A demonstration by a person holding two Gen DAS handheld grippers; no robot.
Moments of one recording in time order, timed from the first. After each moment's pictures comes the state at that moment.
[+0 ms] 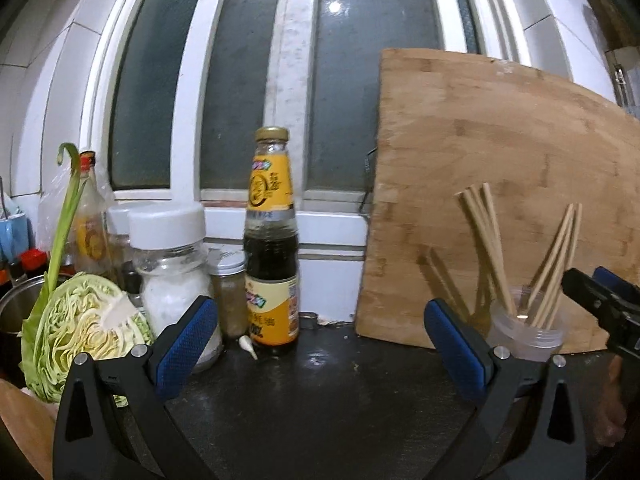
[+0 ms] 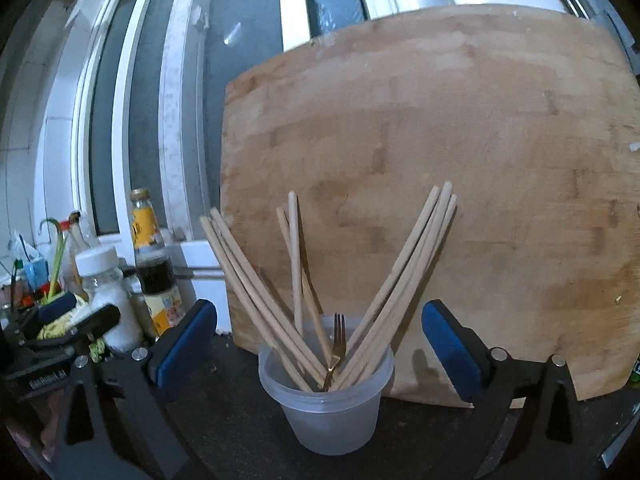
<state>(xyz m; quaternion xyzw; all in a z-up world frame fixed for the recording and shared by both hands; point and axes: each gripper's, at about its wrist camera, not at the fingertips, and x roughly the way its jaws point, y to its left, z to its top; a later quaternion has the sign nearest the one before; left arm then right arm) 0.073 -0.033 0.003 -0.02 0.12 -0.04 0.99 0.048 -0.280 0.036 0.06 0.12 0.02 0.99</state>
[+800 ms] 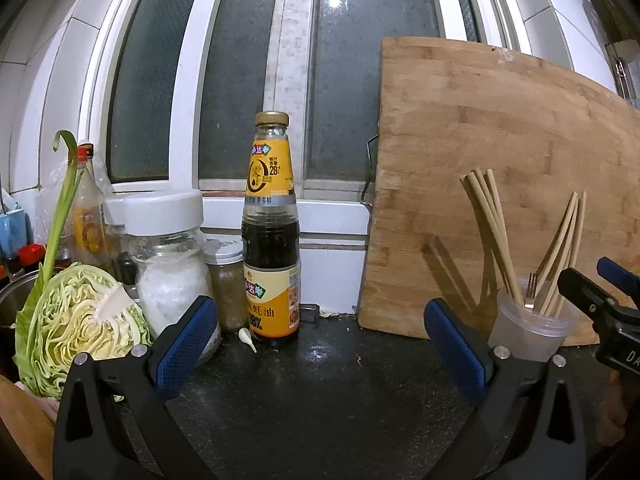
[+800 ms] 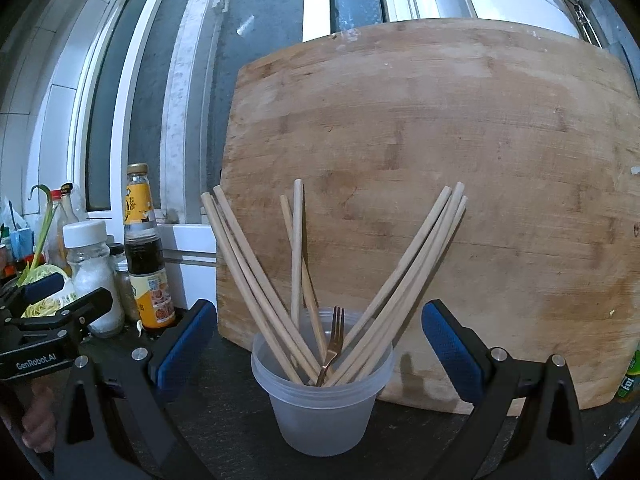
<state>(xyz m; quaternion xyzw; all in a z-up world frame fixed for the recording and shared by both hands) 0.077 -0.035 -0.003 -0.01 0.13 -0.04 0.99 0.053 -0.266 0.029 0.02 0.11 0.01 0.99</state>
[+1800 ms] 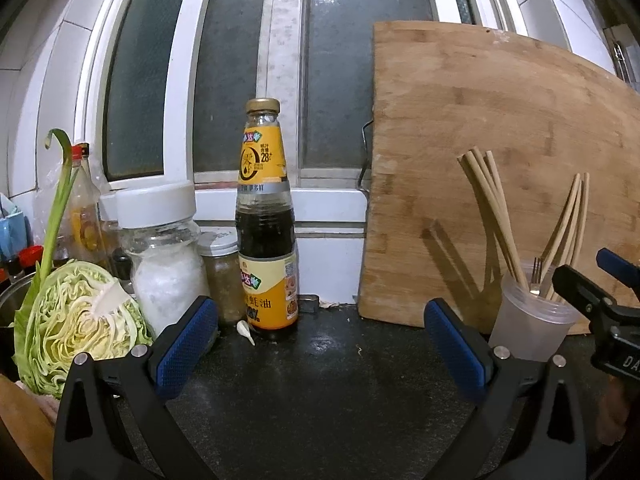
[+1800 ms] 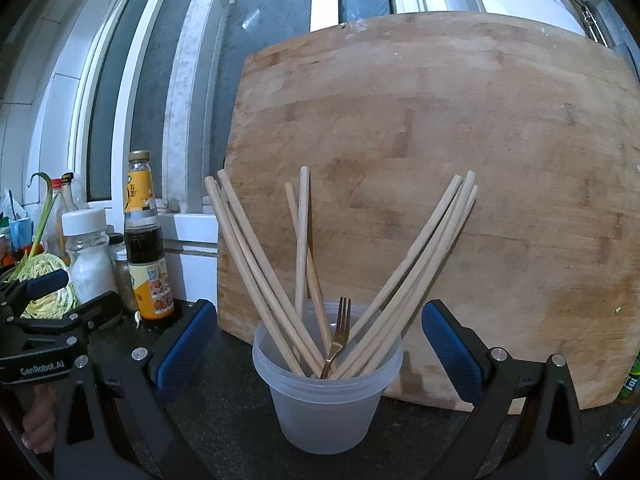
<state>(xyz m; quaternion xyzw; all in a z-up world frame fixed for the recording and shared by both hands) 0.081 -0.044 -0.008 0.00 0.14 -0.04 0.99 0.060 -0.261 0.022 0.01 0.12 0.01 0.99</state>
